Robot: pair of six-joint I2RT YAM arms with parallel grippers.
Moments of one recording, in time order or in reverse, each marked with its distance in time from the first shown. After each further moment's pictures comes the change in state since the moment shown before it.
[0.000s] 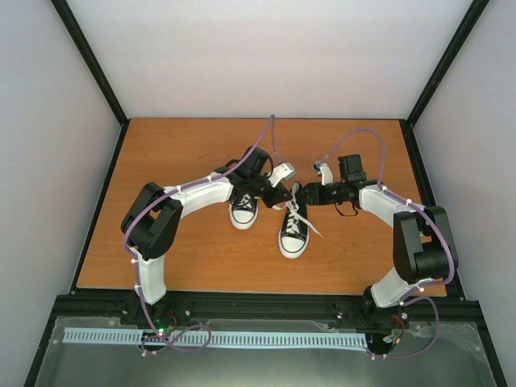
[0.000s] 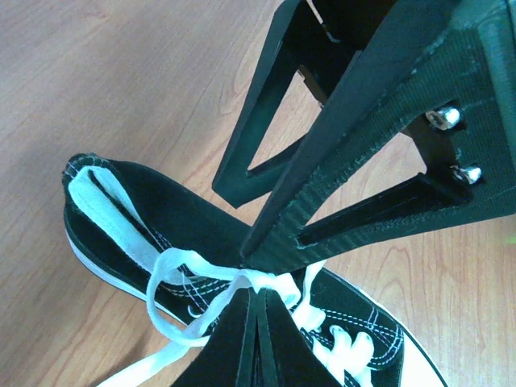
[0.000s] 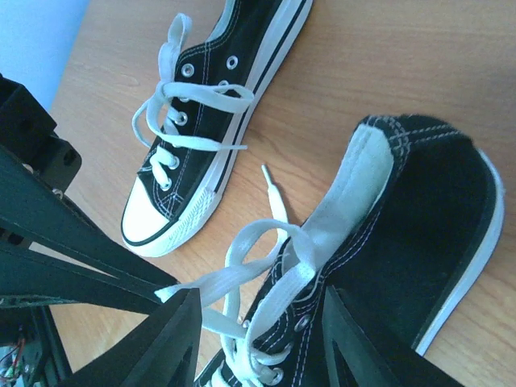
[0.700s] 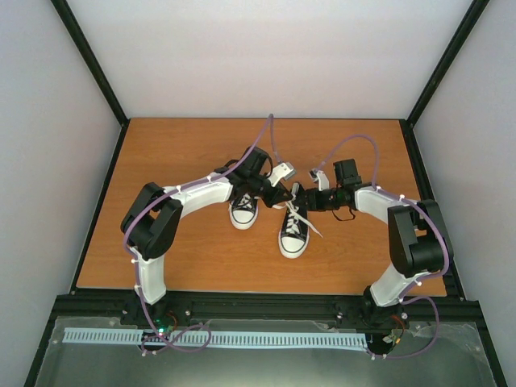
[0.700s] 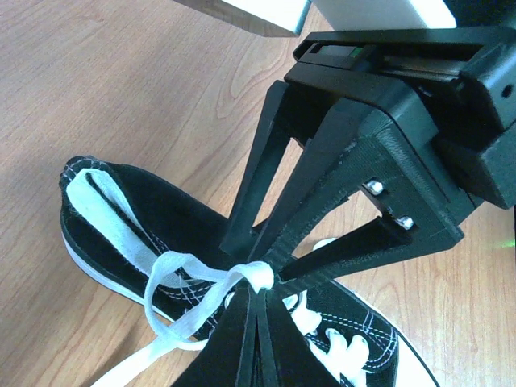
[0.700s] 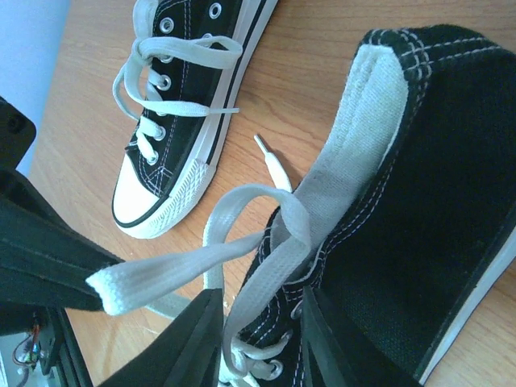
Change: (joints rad) left arm 0.004 0.000 -0.010 0.016 0.022 -0.015; right arm 0.018 0.057 -0.034 0.008 -0.032 0.033
